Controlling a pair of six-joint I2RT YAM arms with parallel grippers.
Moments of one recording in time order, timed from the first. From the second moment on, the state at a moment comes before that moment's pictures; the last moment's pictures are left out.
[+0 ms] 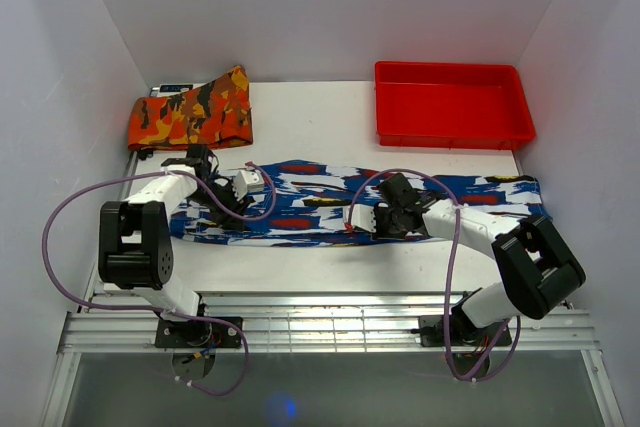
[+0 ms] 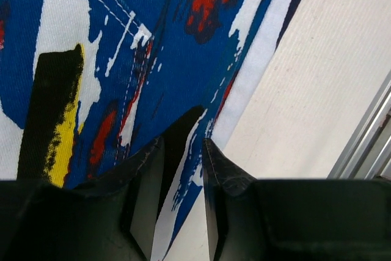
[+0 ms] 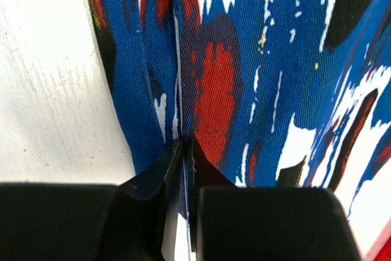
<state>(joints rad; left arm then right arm) -0.03 1.60 0.98 -0.86 0.62 1.05 0.63 1.45 0.72 -0.38 -0.18 -1.00</state>
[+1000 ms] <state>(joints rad) -0.05 1.59 0.89 -0.79 0.56 1.20 0.63 1.44 0.78 -0.48 -0.18 -1.00</state>
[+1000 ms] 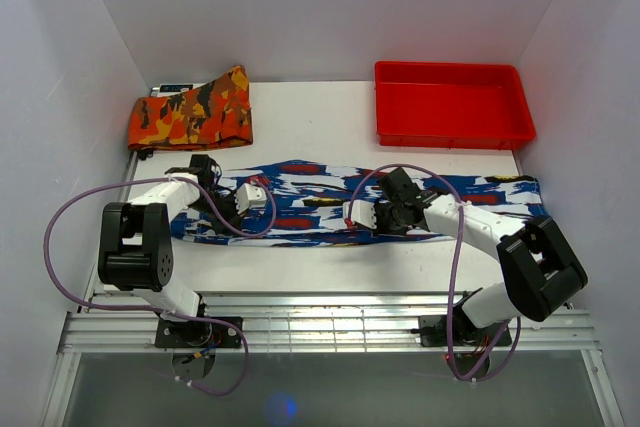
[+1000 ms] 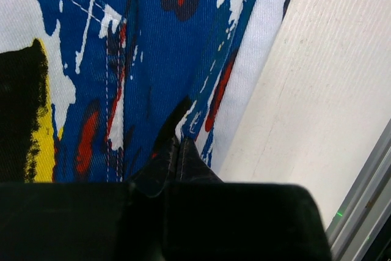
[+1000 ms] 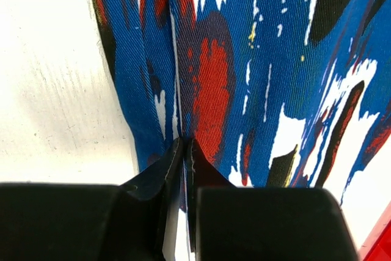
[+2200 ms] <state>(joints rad) -0.04 1.50 0.91 -0.90 0.58 1.24 0.58 1.42 0.83 -0.56 -0.23 -1.04</state>
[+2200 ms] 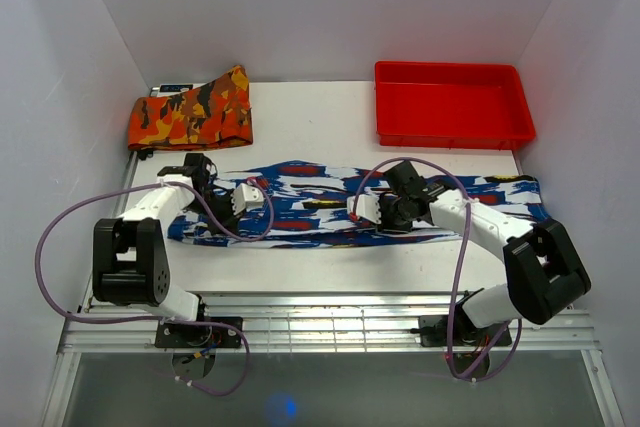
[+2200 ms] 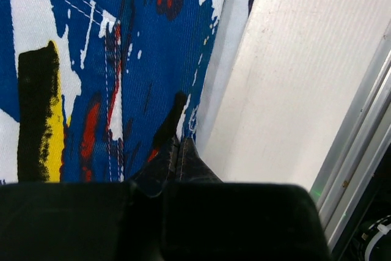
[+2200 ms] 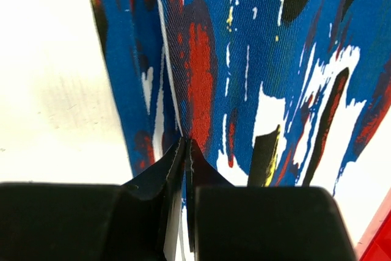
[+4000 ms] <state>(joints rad) 0.08 1.86 1.66 -0.84 0.84 0.78 0.66 1.58 1.14 -0.63 -0.56 -0.65</state>
